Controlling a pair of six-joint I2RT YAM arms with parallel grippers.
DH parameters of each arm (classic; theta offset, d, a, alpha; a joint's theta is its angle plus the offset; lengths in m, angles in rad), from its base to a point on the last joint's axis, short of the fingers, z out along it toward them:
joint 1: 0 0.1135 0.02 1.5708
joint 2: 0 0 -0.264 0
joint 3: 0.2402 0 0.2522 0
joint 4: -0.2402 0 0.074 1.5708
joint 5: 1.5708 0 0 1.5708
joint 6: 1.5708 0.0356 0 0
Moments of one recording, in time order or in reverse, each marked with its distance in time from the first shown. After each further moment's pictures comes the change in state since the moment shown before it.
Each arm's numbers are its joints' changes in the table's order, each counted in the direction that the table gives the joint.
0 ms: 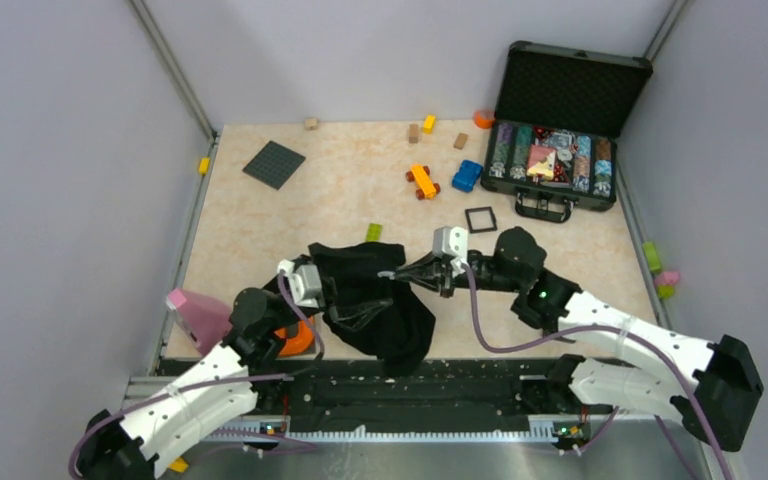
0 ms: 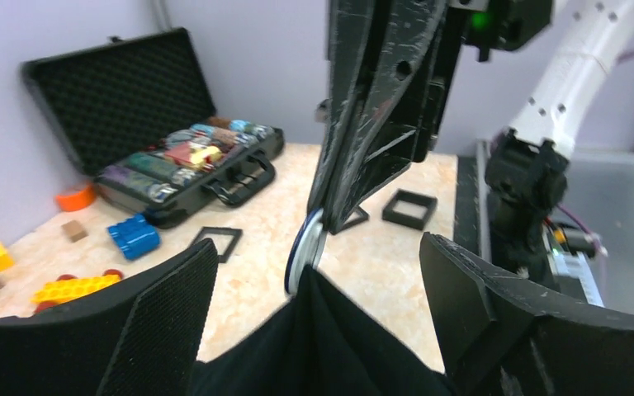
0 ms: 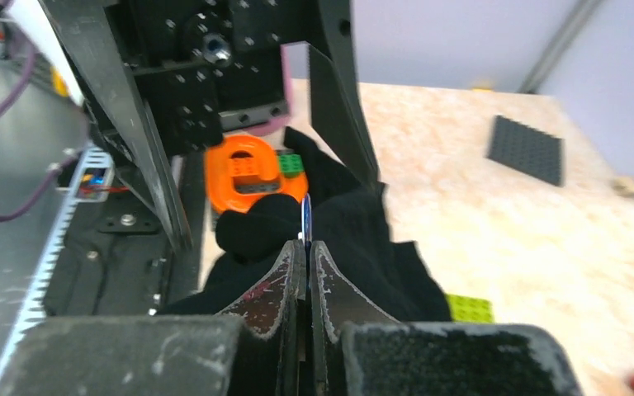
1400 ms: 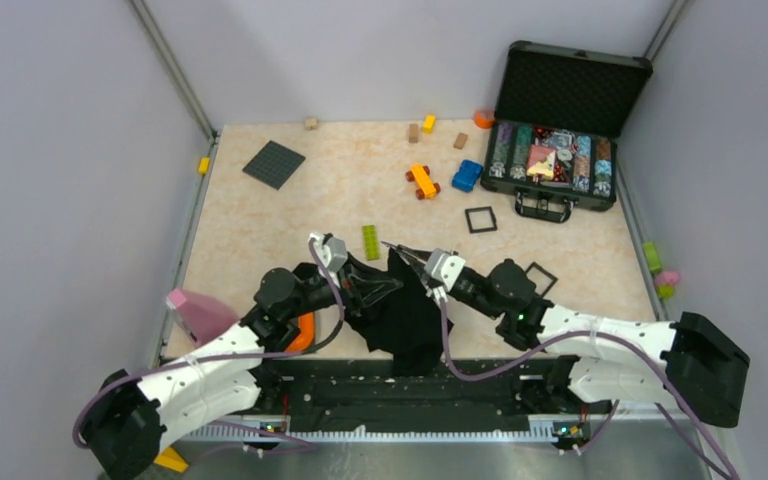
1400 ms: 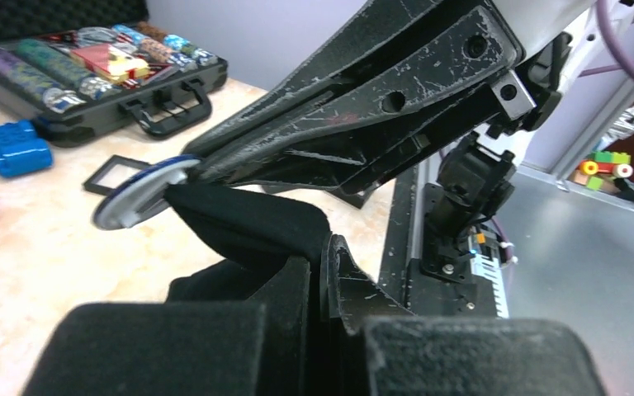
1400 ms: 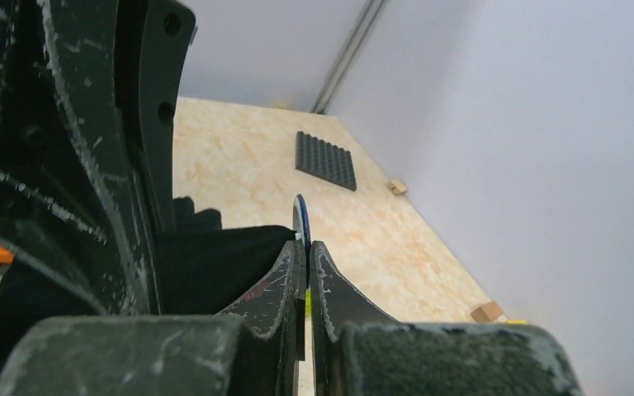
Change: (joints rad) left arm -0.034 -0.175 0.054 -0.006 -0.058 -0.237; right arm 0.144 -0.049 -0.195 0.452 0.563 -0.315
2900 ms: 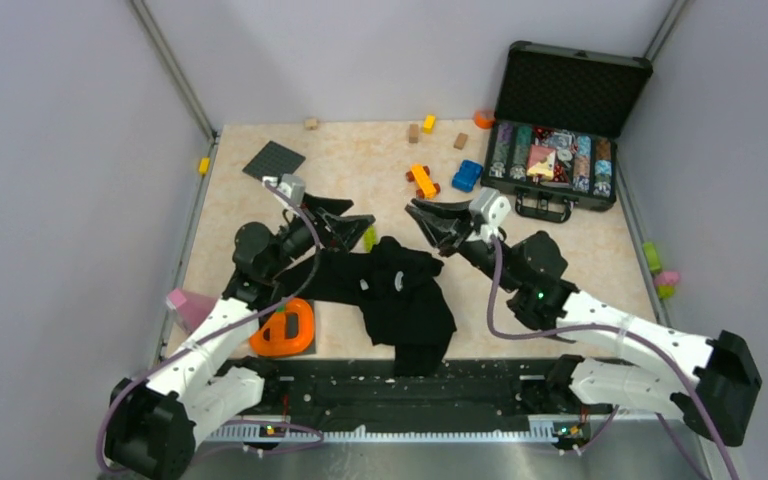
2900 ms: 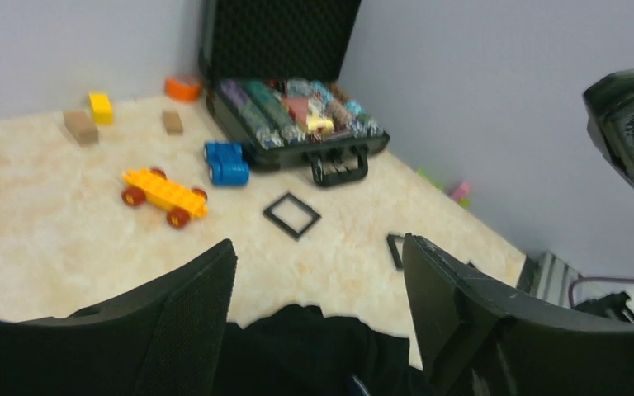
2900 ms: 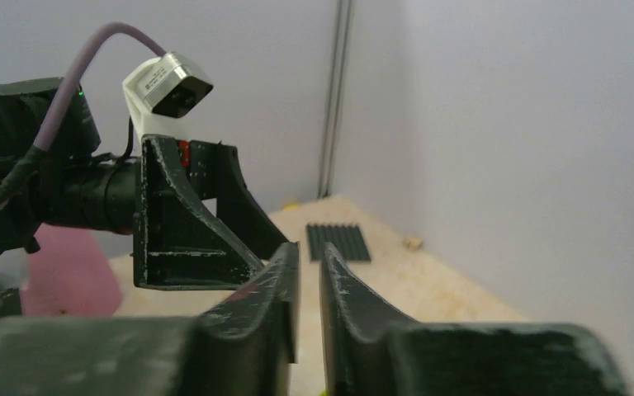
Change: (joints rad) left arm 0.364 -0.130 0.235 -0.063 -0.085 -0.140; right arm -0.108 0.025 0.202 0.091 -0.016 0.362
